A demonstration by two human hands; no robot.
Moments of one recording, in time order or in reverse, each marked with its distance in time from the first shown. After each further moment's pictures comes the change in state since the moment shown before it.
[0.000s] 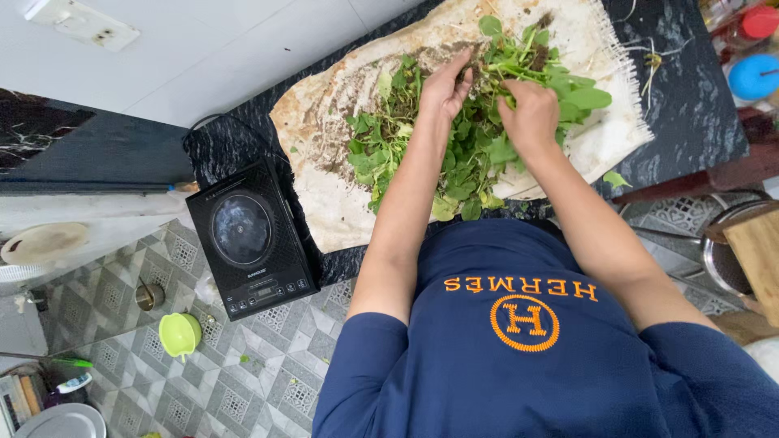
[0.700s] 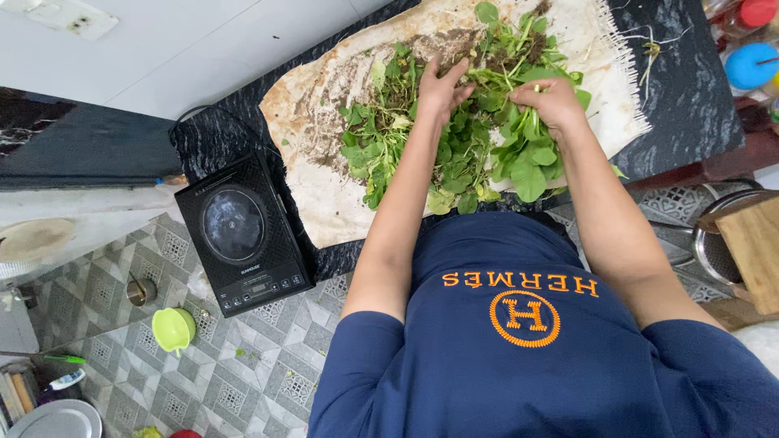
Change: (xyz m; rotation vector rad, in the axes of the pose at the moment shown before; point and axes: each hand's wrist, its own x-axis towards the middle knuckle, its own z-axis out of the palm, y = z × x) left_hand -0.021 -0.006 -0.015 0.453 0.058 0.092; right_hand -0.005 0.089 0.018 0.830 -0.431 0.709
